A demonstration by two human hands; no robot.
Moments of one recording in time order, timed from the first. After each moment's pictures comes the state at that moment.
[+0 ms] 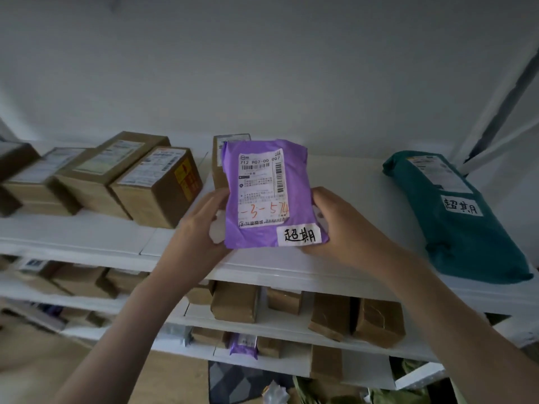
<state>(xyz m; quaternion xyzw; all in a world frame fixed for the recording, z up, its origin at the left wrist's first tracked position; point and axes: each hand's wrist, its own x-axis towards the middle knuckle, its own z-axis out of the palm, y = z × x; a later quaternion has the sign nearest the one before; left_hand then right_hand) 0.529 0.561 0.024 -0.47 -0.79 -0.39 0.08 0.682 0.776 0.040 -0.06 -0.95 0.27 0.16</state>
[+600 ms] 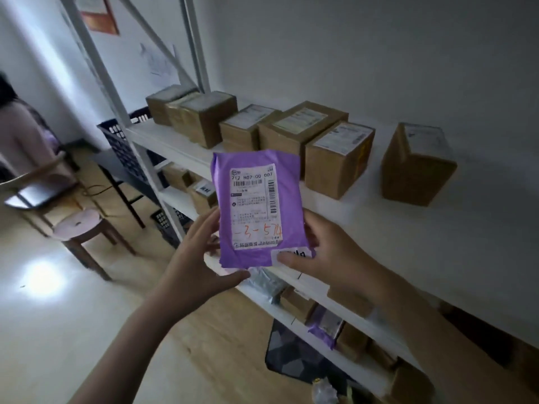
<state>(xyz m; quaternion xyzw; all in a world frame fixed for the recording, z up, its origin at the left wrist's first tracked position) 0.546 0.283 -0.018 -0.29 -0.85 -0.44 0.10 0.574 0.537 0.009 0.10 -0.86 0.50 -0.04</state>
